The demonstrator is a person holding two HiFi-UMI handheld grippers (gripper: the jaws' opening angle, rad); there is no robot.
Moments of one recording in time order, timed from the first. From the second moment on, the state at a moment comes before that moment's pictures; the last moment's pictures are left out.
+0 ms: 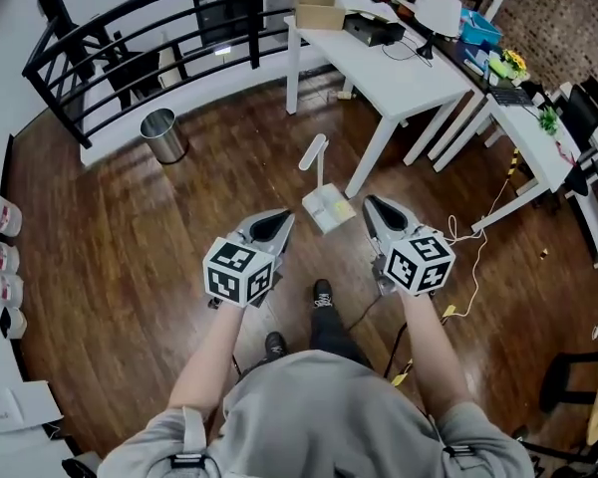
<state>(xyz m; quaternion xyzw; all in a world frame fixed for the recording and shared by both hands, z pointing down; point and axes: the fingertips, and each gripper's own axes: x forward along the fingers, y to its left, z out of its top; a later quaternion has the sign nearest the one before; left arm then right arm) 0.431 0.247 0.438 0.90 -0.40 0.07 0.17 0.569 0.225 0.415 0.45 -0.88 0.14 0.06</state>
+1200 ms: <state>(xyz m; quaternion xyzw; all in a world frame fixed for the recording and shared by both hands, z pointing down) 0.413 0.024 0.546 0.79 -0.54 0.14 0.25 0.511 -0.078 0.665 0.27 -0.90 0.12 0.30</state>
